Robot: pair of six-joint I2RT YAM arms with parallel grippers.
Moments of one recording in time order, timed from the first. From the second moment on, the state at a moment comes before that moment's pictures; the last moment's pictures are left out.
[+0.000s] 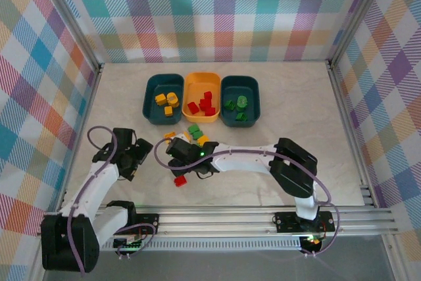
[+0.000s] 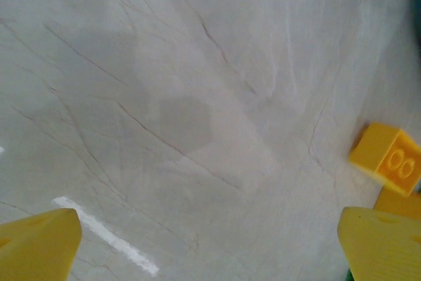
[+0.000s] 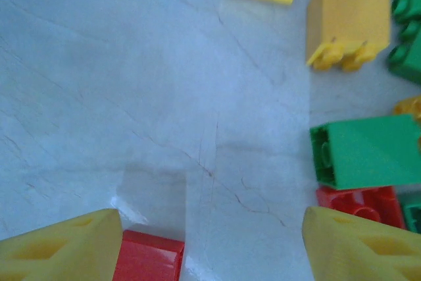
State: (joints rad) left arm -0.03 0.96 0.52 -0.66 0.03 -1.05; right arm 1.20 1.93 1.36 -0.46 0.21 0.51
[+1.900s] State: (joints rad) left arm 0.02 0.84 0.36 -0.60 0.10 -1.05; right arm 1.35 2.09 1.48 -0.63 0.16 0.57
